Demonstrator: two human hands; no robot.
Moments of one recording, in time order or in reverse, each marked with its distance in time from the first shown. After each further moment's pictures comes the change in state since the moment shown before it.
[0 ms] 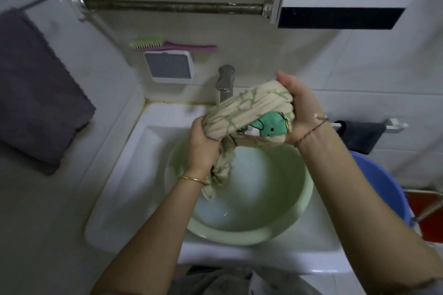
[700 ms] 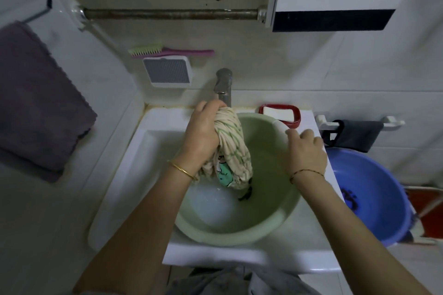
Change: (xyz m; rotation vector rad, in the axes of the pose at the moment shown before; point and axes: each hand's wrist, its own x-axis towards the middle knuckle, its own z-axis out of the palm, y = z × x) left_hand 0.019 0.037 -0.014 0.554 -0.228 0.434; right_hand -0.011 0.067 -0.084 -2.003 1.077 -0.272
